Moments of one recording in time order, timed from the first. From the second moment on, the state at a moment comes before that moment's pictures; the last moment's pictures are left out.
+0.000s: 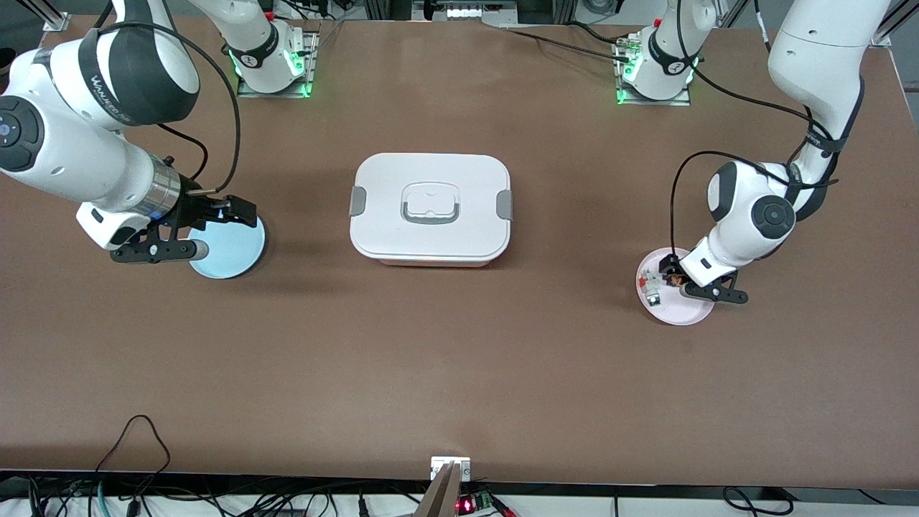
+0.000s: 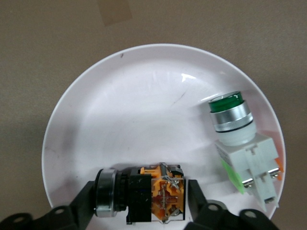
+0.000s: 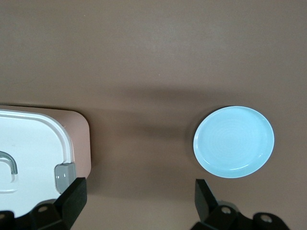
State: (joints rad) left arm 0.07 0.48 -0.08 -2.15 0.09 2.63 0.08; right arm 0.07 0.20 0.13 -1.66 0.08 1.75 0.15
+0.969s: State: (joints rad) left arm 0.08 0.42 -0.08 -2.00 0.09 2.41 0.20; right arm 0.08 0.19 0.13 -1.65 0.09 1.75 0.15
